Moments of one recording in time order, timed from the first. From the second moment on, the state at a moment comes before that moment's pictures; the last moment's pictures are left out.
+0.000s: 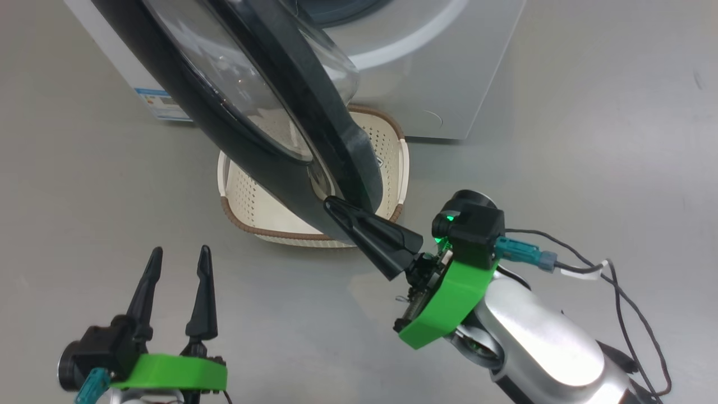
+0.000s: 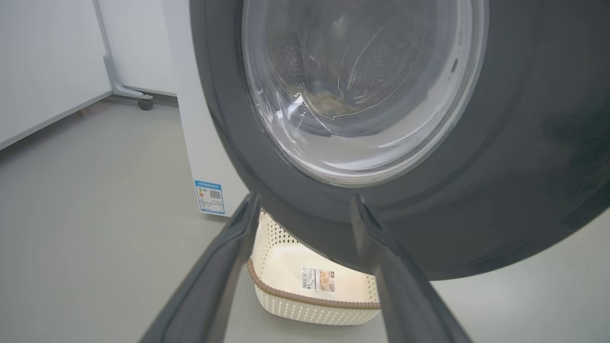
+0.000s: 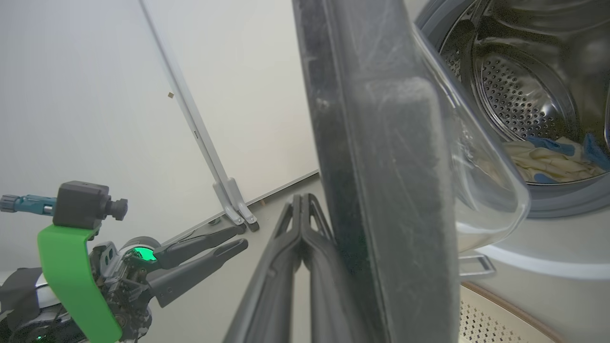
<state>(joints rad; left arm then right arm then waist) -0.05 0.08 -0.10 0.08 -0.23 -0.13 -0.25 -0.48 -0.07 0.73 0.16 0.43 0.13 -0.26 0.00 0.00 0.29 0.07</state>
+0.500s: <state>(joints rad) -0.06 0.08 -0.10 0.07 -0.23 -0.13 -0.25 -0.50 -0.07 0.64 0.15 0.43 0.13 -0.26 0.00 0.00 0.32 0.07</state>
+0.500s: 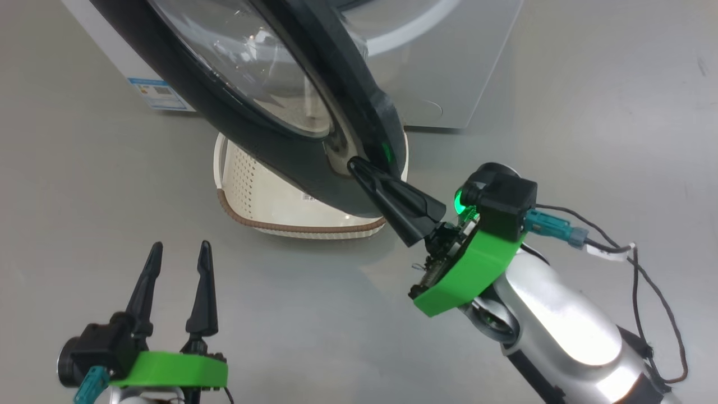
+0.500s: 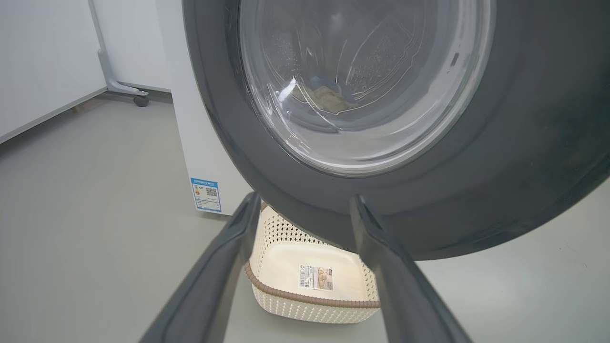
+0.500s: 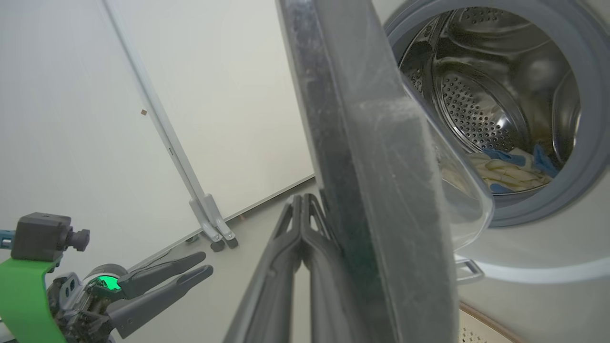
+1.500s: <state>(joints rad) -0.13 0.09 -0.13 0.01 -0.23 -0.13 -0.25 -0.74 -0.07 0.45 0.18 0.34 0.13 -0.26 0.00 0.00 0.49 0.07</state>
